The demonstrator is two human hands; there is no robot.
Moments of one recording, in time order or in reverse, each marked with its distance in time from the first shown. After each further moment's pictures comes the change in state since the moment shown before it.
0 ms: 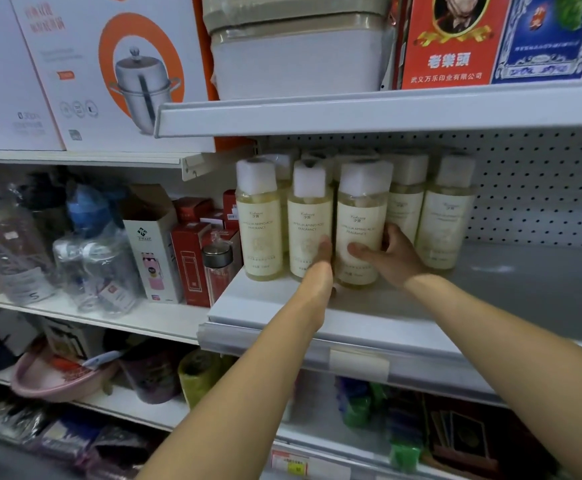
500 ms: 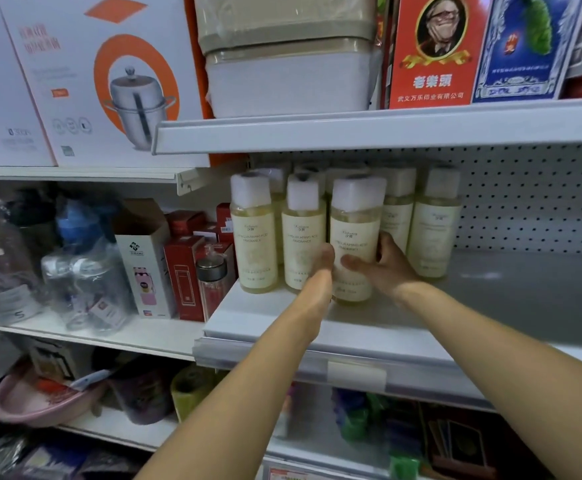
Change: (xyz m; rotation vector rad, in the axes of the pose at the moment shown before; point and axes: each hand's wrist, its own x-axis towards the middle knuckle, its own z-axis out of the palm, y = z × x) left_hand -0.004 0.003 -0.002 0.125 -0.108 0.083; right_hand -0.011 -0.010 0.002 0.056 -0.001 -0.017
